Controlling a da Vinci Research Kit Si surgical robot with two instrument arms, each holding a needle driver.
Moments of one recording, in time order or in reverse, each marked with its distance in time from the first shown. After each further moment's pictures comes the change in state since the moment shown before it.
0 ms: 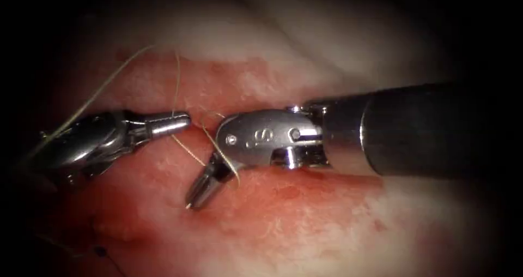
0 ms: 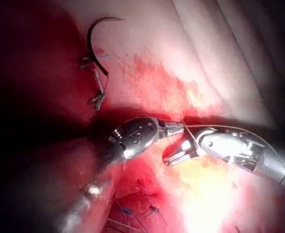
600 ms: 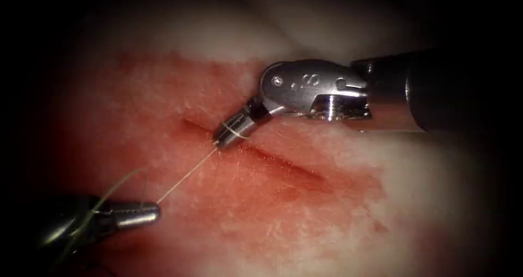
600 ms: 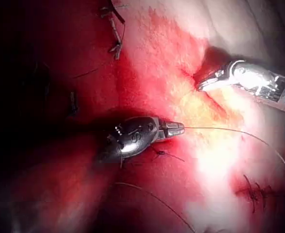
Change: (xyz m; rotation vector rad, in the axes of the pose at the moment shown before) right arm -0.002 0.002 -0.007 -0.219 0.151 0.068; left arm -0.003 0.011 -0.005 -0.064 -0.018 0.005
